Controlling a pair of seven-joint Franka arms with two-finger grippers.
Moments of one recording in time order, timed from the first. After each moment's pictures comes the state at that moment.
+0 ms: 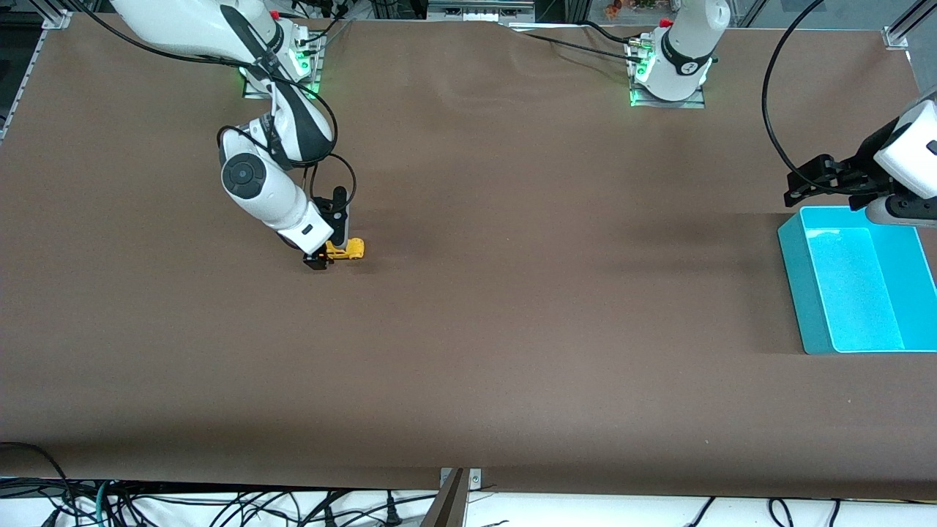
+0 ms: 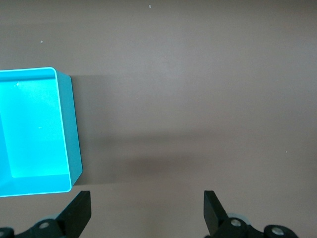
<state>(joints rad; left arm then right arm) 0.05 0.09 -0.08 -1.51 -0.01 1.56 0.00 0.11 0.38 0.26 -2.20 -0.02 2.57 -1.24</state>
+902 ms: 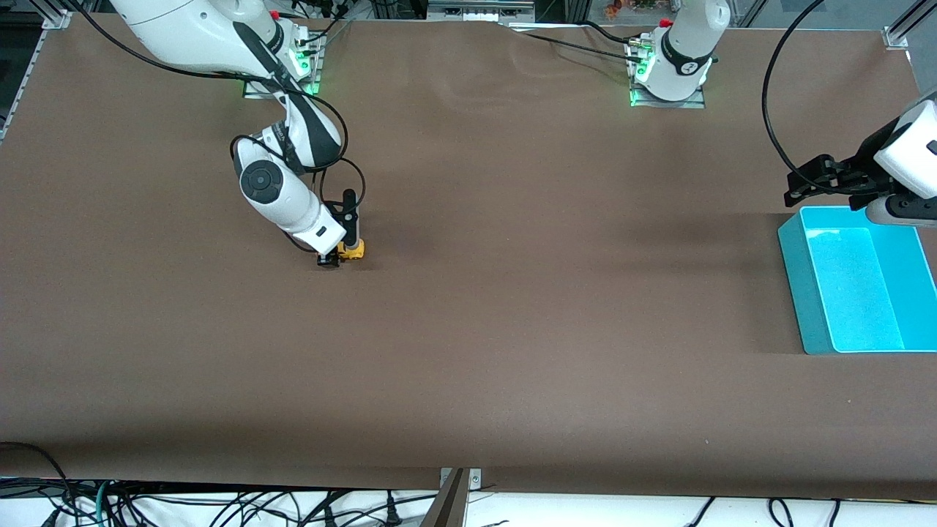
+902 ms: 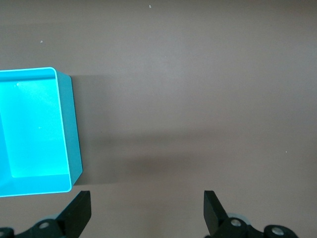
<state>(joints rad) 0.05 0.09 -0.08 -1.51 -0.01 1.56 0.00 0.12 0.44 0.26 -2.20 -0.07 2.62 -1.24</state>
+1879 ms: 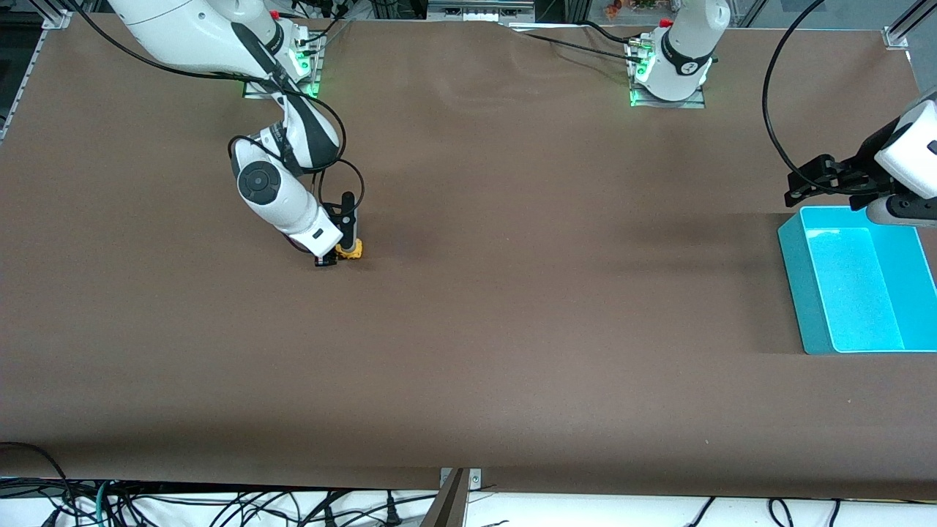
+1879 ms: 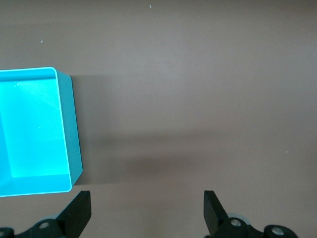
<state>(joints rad) 0.05 0.09 -0.08 -1.51 -0.01 1.56 0.00 0.12 0.44 0.26 -2.20 -0.08 2.62 -1.20</state>
